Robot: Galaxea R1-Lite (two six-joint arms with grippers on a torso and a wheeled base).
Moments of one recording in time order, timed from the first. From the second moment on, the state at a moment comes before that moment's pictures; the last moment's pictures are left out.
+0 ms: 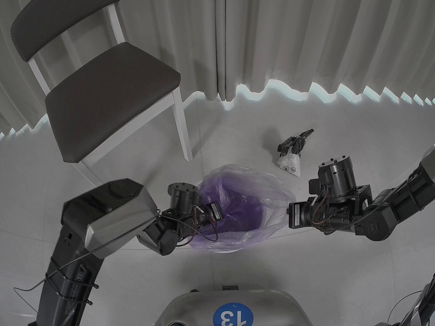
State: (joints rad) left arm -0.50 2.59 -1.32 -0.86 -0.15 -0.64; right arm 0.51 1.94 -0.83 -0.44 -0.09 0.34
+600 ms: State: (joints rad) left arm -0.44 2.48 -1.23 -0.90 -0.16 -0.65; right arm 0.48 1.96 -0.83 -0.44 -0.09 0.34
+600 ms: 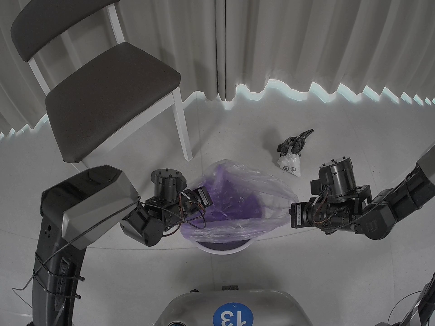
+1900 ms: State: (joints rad) left arm -0.36 2.33 -1.00 -1.27 -0.23 -0.88; right arm 0.41 2.02 -0.77 -0.51 -0.05 0.36
